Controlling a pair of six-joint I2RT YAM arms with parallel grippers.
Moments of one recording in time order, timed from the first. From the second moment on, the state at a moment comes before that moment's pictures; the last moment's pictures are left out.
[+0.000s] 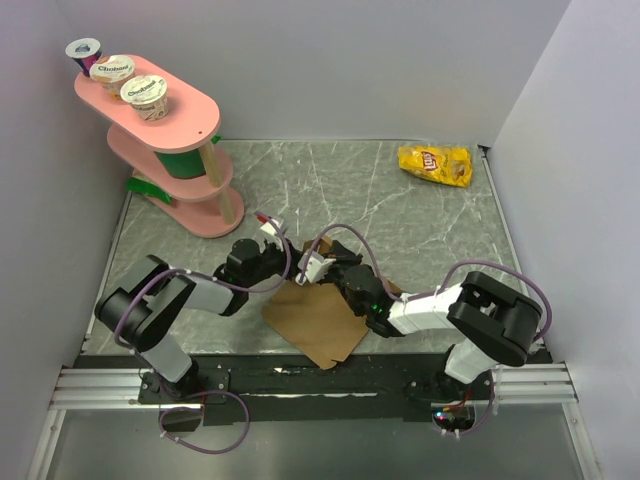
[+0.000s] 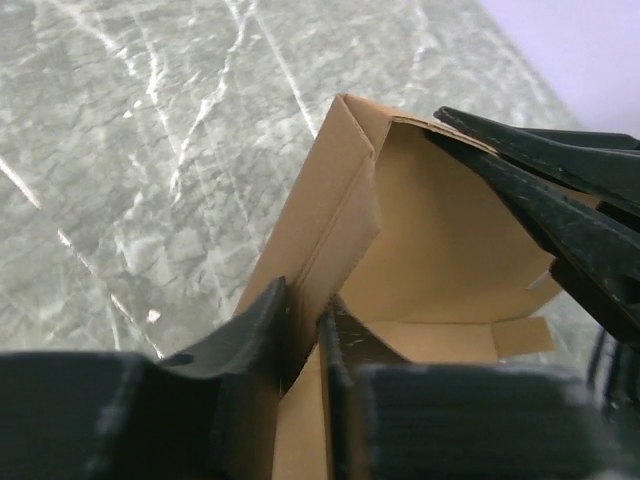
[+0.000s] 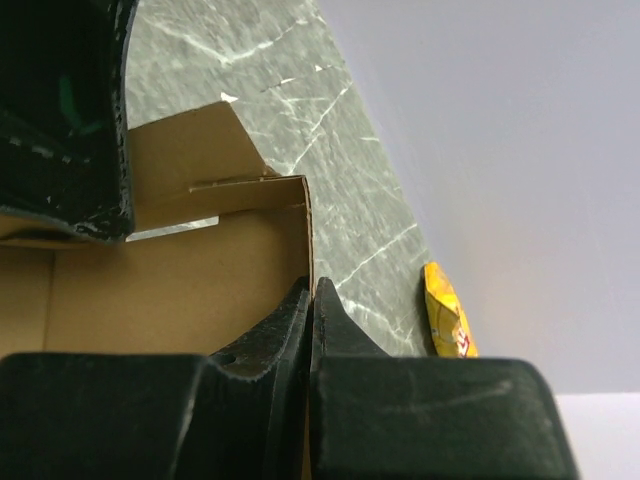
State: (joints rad) left arm -0.58 1.64 0.46 1.00 0.35 -0.42; right arm 0.98 1.54 0.49 0.93 0.50 -0.89
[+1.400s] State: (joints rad) left arm -1.03 1.41 0.20 1.15 -0.56 -0.15; right arm 0.84 1.00 0.62 0.11 0.49 1.10
